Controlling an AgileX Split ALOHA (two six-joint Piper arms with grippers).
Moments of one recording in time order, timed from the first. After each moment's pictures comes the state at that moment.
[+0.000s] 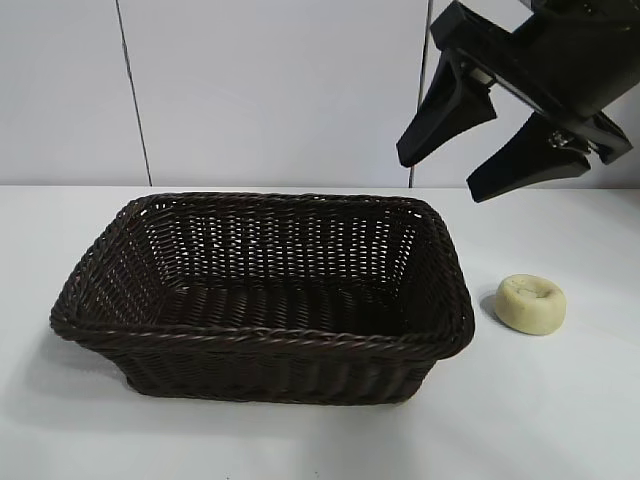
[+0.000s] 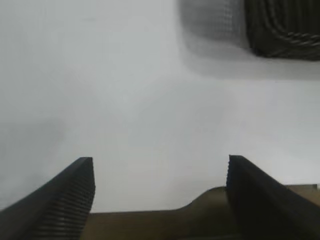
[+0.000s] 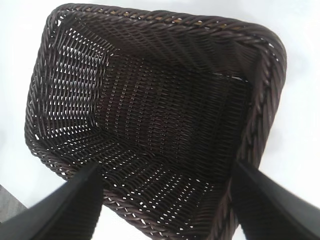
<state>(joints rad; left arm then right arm) -0.05 0.28 -0.48 -0.08 1.12 0.05 0.24 1.50 -1.01 0.70 0.72 -0.39</state>
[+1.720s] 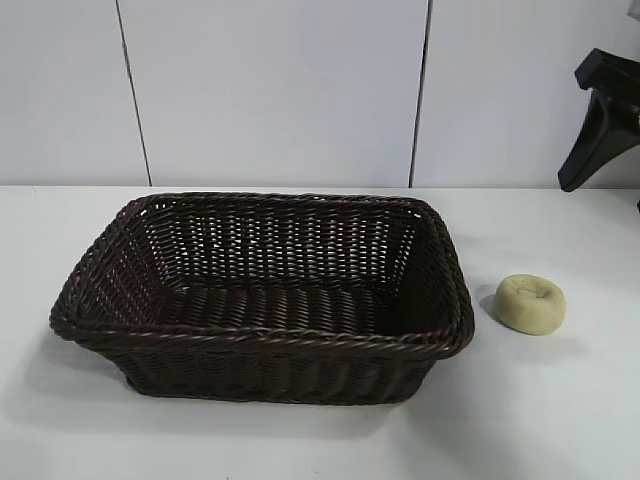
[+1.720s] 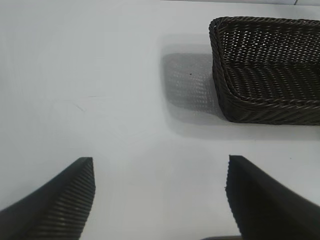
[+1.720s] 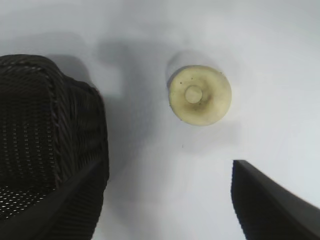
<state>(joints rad) -0.05 -0.01 -0.48 -0.08 1.13 0.05 -0.06 1.50 -1.01 0.41 0.79 -0.18</state>
